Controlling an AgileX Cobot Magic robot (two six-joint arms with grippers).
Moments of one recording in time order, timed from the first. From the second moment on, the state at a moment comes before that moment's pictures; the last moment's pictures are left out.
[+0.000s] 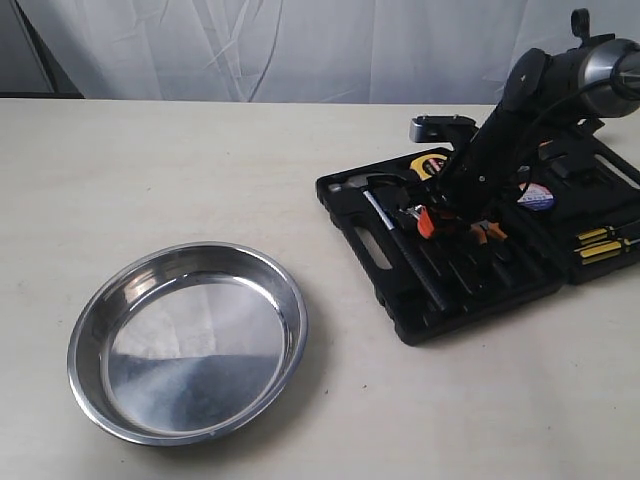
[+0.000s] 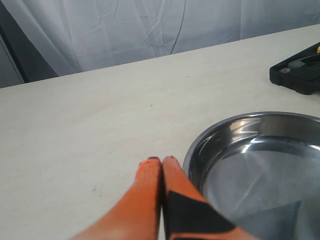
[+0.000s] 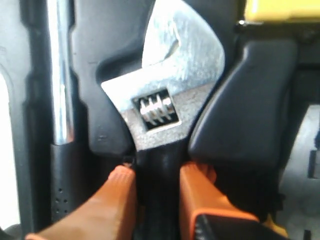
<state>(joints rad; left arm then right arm) -0.15 0.10 0.00 -0.27 0.25 0.38 0.20 2.19 -1.45 0.44 0.86 -0.46</state>
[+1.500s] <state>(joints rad) -0.15 0.10 0.00 -0.27 0.25 0.38 0.25 2.00 -1.43 0.51 0.90 -0.49</state>
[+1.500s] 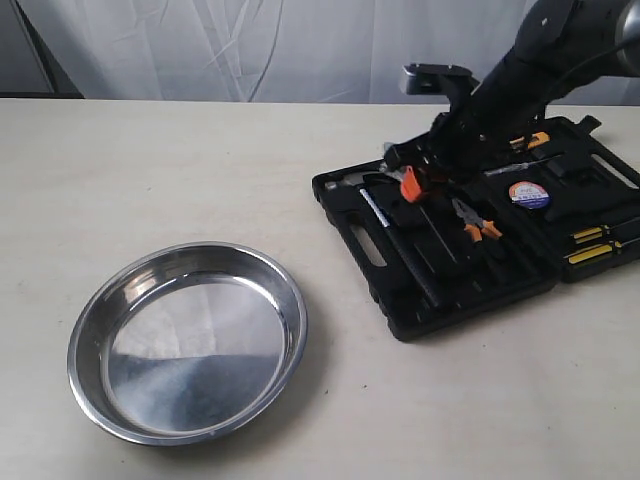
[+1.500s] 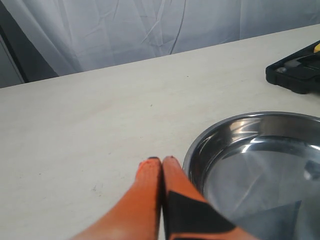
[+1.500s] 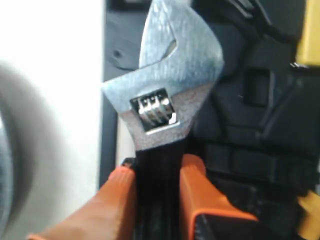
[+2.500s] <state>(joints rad) -0.15 0.10 0.00 -0.27 0.25 0.38 0.79 2.21 -1.62 0.70 0.85 -0.49</state>
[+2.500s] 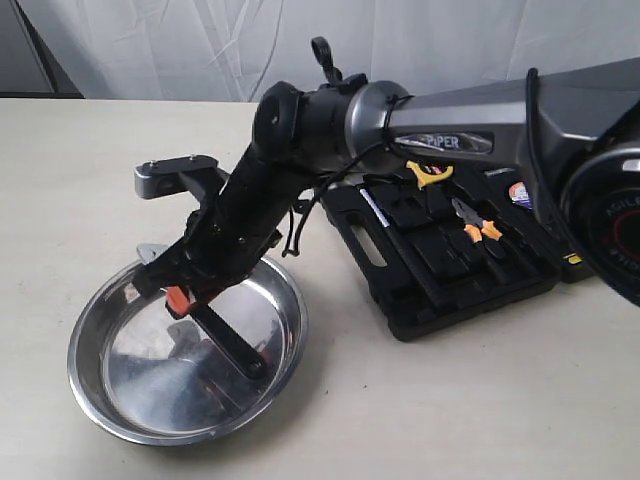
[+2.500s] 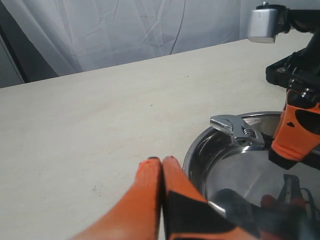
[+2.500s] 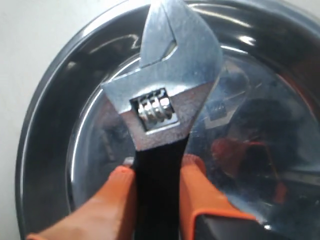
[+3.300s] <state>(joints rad) -0.15 0.10 0.00 -0.27 0.25 0.38 0.81 2.23 -1.63 0.62 0.85 -0.47</state>
